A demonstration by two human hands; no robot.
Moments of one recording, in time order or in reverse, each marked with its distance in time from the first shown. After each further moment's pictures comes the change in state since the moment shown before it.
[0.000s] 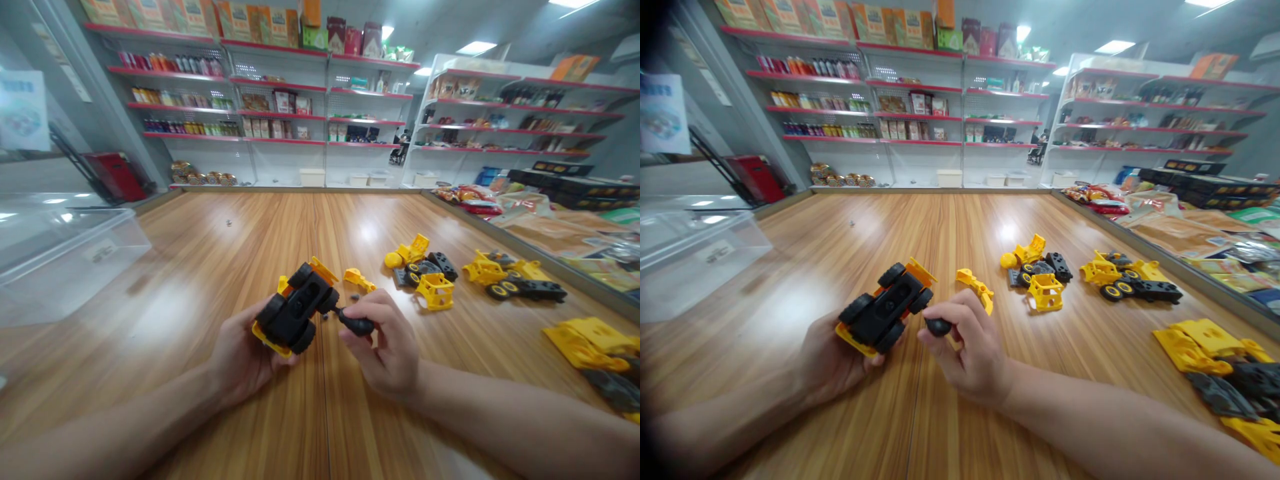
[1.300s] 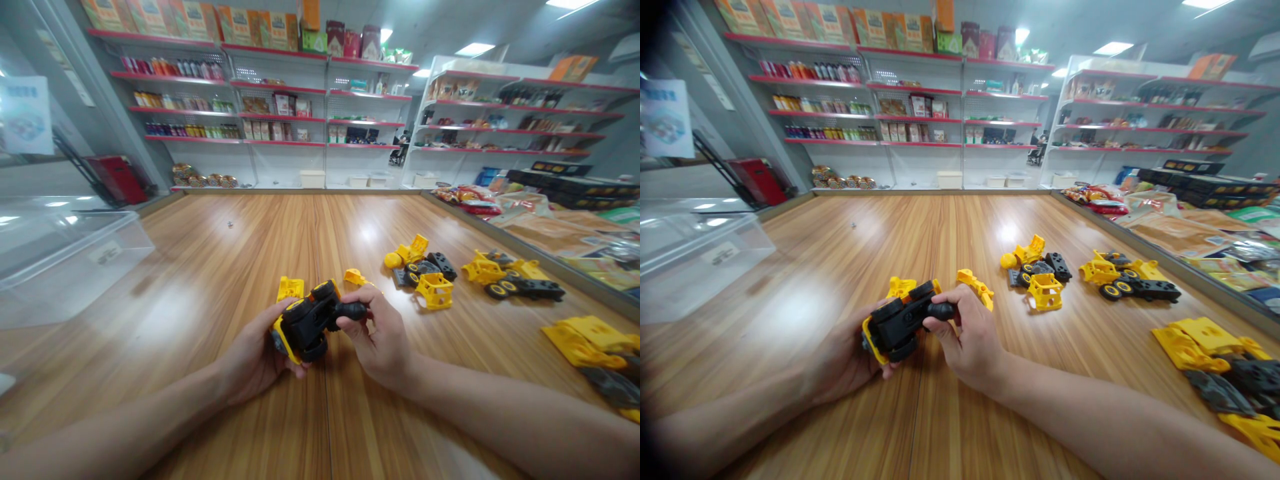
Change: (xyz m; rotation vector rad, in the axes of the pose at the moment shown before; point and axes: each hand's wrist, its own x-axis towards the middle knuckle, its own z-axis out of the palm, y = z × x) left_hand 0.000 -0.007 0.007 0.180 0.009 -0.082; right_hand -0.002 0.013 0.004 -0.061 -0.054 0.201
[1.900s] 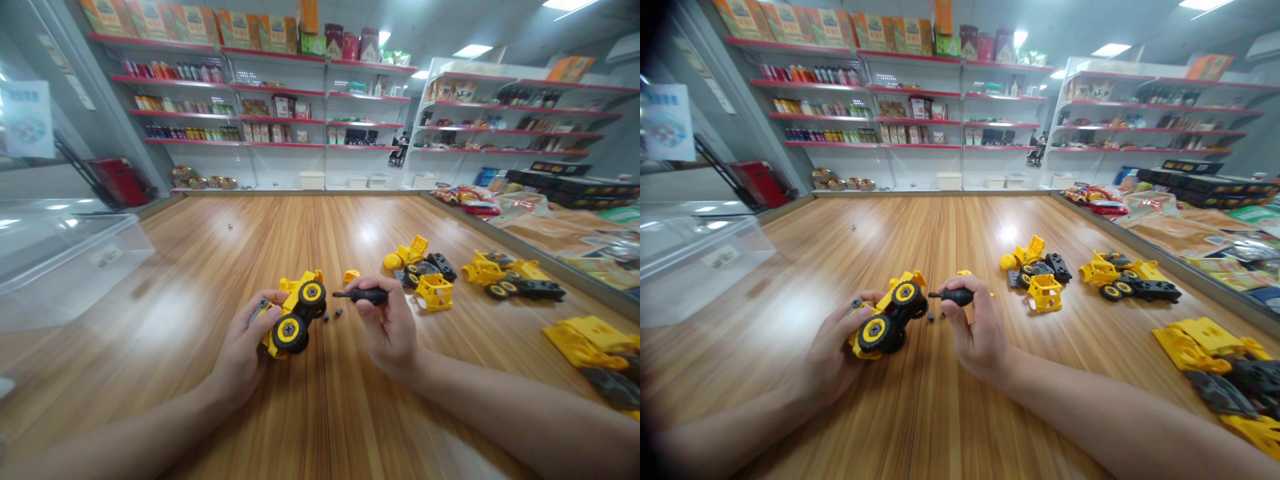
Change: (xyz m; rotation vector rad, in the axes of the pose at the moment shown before) left_hand -0.002 -0.010 -0.009 0.317 0.326 0.493; right_hand 0.013 0.005 -0.003 0.170 0.151 -0.078
